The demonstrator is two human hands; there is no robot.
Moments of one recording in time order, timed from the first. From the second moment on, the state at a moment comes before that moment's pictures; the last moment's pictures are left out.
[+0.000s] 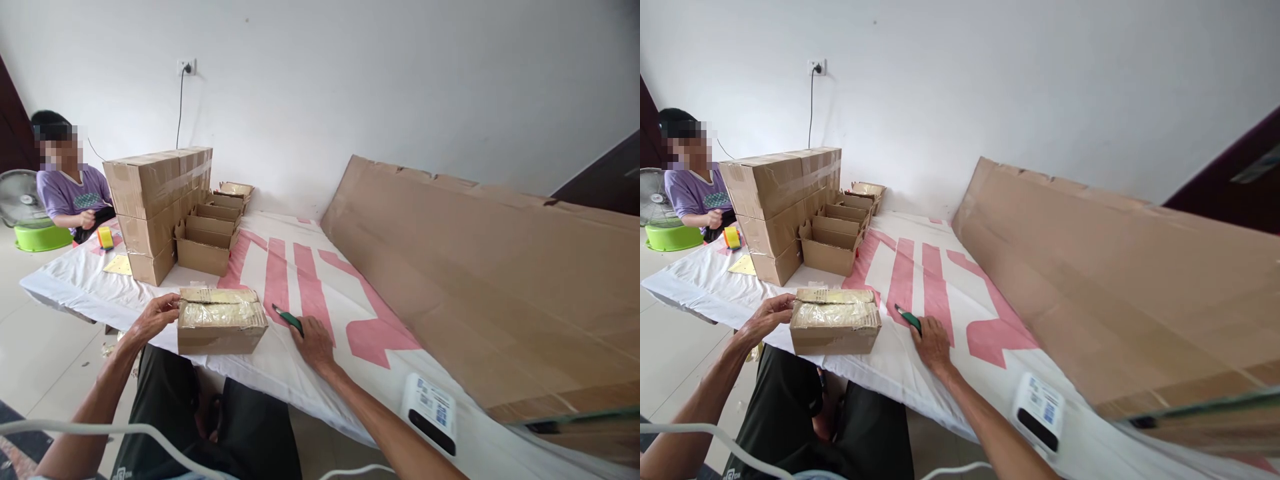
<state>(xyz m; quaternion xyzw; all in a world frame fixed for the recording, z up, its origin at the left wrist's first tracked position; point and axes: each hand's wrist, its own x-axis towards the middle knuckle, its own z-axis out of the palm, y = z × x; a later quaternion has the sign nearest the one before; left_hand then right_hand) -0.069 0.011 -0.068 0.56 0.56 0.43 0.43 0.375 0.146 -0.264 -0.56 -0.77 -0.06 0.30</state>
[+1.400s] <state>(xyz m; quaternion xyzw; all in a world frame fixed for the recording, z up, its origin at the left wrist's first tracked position) -0.062 0.023 -0.068 0.65 0.51 0.42 0.37 0.221 0.105 0.012 -0.29 -0.90 0.26 0.17</state>
